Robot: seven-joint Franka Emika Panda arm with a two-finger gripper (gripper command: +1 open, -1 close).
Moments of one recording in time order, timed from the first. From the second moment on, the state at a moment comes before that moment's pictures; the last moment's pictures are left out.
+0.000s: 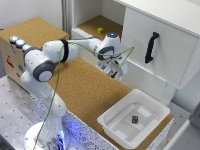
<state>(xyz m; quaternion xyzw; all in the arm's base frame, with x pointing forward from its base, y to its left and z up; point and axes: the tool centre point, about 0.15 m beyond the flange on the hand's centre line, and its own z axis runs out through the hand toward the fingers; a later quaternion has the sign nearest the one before) 0.446 -0.237 0.383 0.98 -0.14 0.09 0.07</state>
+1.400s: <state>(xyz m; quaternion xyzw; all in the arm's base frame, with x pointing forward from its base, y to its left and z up) 0.354 -0.417 0.284 0.93 -0.36 -0.02 0.04</state>
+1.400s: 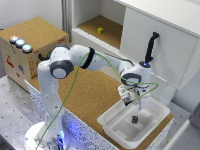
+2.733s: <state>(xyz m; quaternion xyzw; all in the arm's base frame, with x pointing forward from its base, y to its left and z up) 0.357 -0.428 0.216 0.92 -0.40 -0.03 0.02</state>
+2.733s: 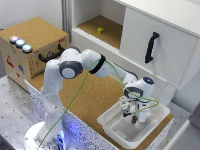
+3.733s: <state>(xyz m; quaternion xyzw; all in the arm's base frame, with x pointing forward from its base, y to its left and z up) 0.405 -0.361 0.310 0.94 -0.35 0.03 0.00</state>
